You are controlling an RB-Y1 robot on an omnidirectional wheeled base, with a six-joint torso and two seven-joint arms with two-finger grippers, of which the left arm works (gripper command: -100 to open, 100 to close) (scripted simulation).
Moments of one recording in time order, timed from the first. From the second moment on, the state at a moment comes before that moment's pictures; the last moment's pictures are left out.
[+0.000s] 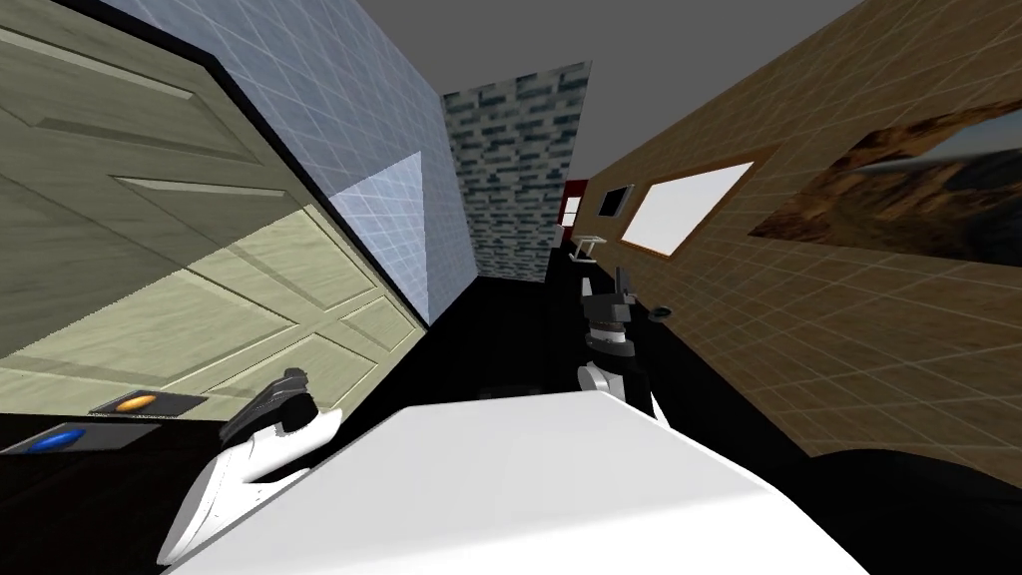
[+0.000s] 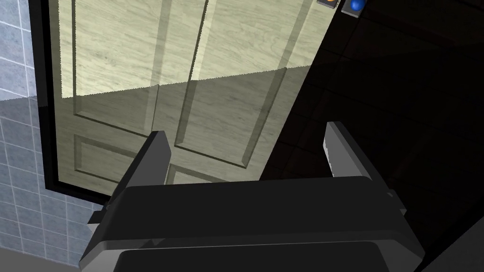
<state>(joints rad) 0.30 0.16 0.81 -1.74 -0.63 0.39 -0.23</state>
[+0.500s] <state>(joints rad) 0.30 0.16 0.87 -1.71 -0.66 0.49 -0.28</state>
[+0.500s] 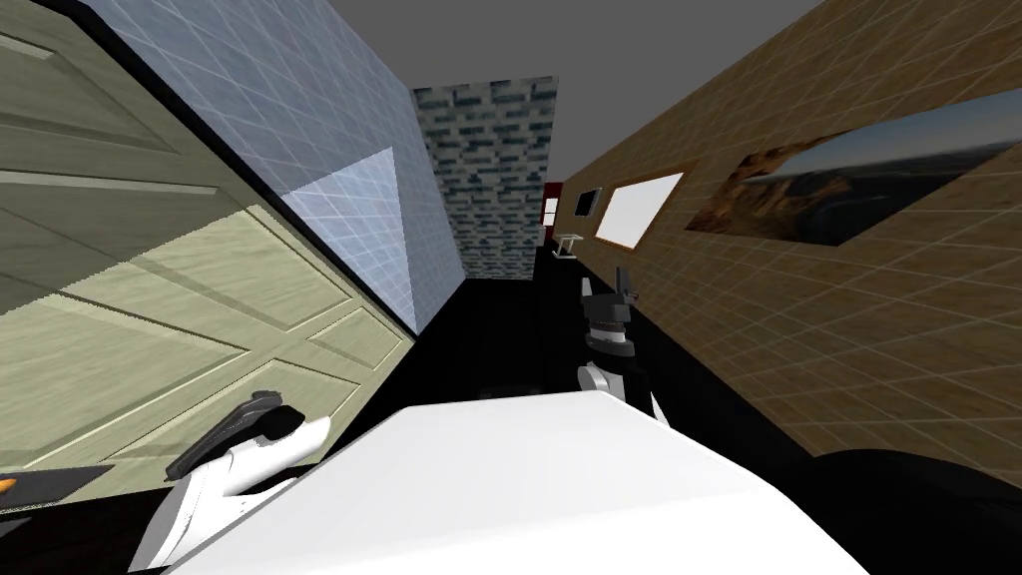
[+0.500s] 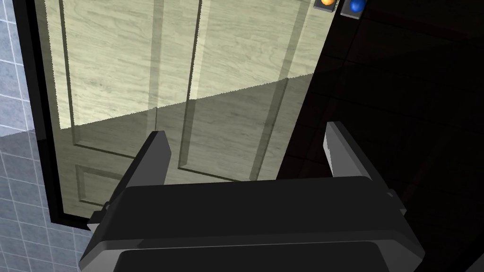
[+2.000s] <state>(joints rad) 0.22 0.17 1.10 -1.52 -0.81 0.75 -0.39</state>
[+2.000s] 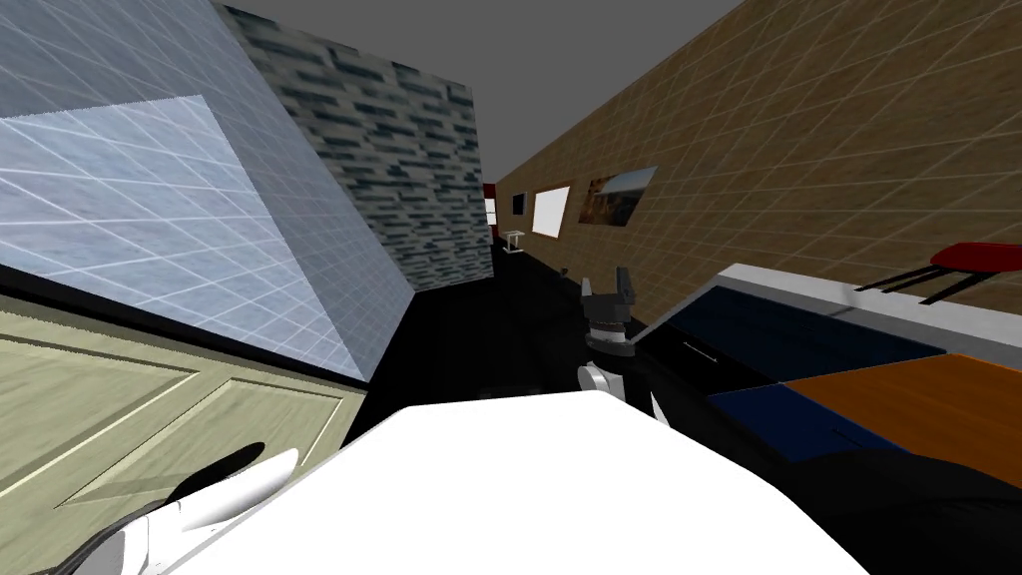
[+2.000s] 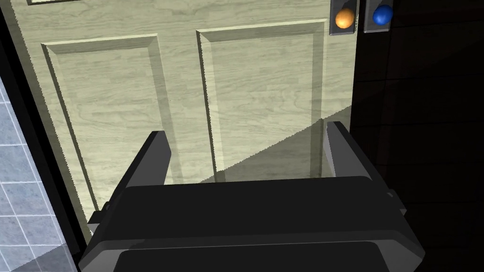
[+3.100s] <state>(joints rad) 0.18 0.14 1.26 -1.42 -0.92 0.94 -0.47</state>
